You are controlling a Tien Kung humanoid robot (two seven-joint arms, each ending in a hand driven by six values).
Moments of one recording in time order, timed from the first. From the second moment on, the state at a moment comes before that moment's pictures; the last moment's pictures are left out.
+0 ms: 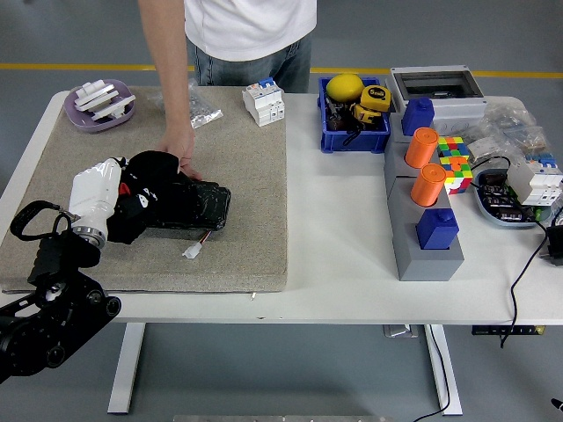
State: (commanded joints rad) left arm -0.42 0.33 -0.75 -1.14 1.91 0.56 0.41; right arm 0.22 -0.38 0.29 0.22 0.04 0.04 -0.18
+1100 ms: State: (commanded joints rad) left arm -0.43 0.31 -0.60 -1.26 1.92 0.55 0.44; right arm 0.21 -0.38 0.30 0.22 0.03 0.04 -0.18
